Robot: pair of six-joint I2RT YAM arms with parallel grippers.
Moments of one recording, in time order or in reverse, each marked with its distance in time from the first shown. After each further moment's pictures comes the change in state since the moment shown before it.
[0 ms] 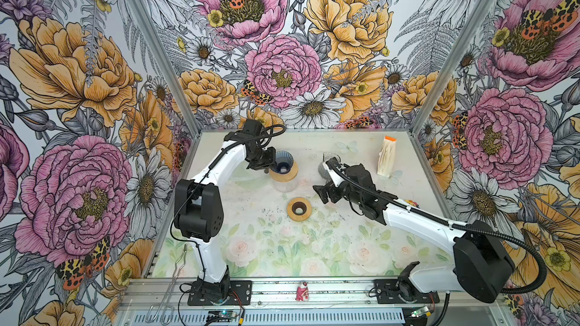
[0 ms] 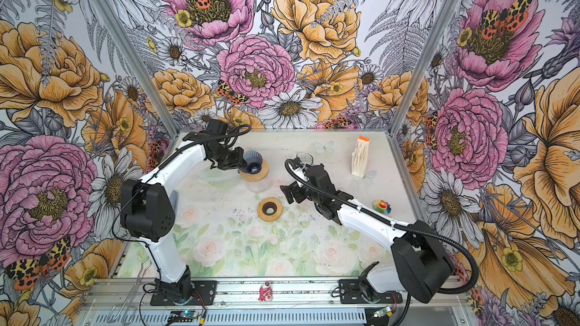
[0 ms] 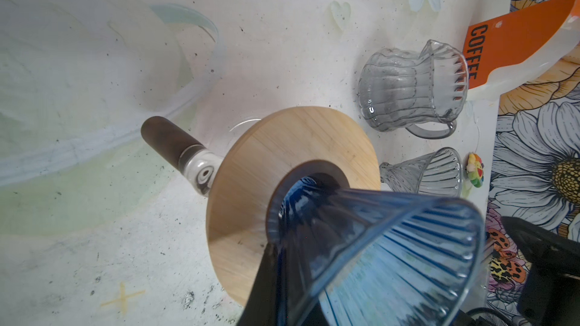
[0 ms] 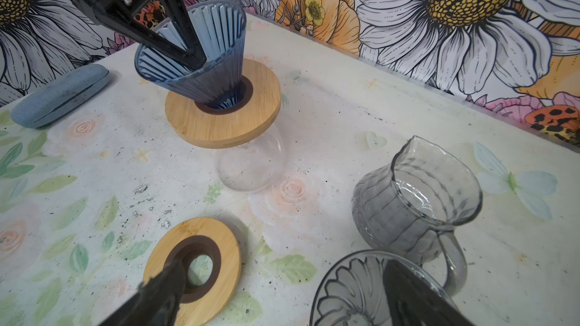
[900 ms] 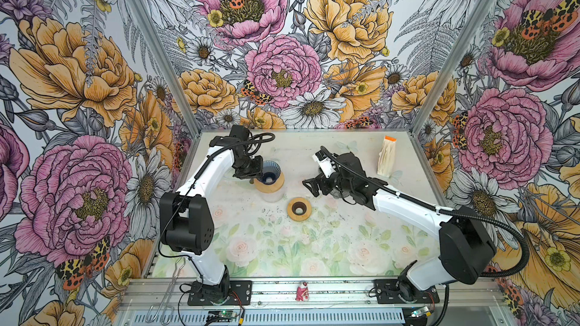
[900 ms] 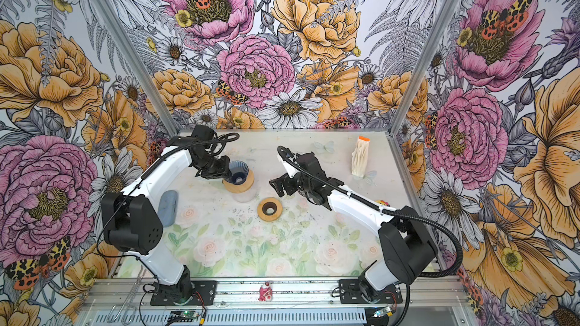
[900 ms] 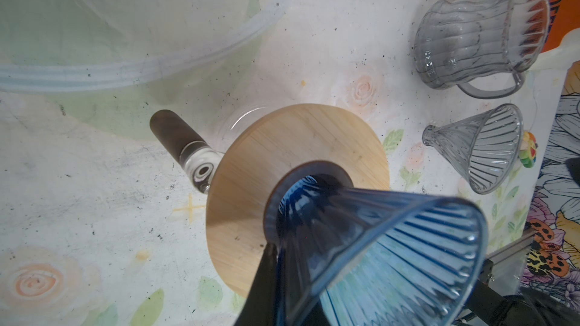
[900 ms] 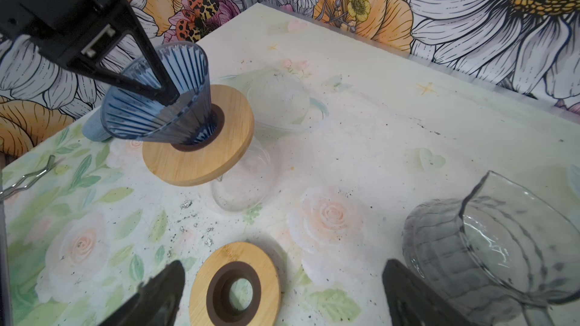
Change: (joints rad) left arm 0.067 -0.146 -0.124 -0.138 -0.064 0.085; right arm 0.000 0.156 0.237 -0.121 -0.152 0.061
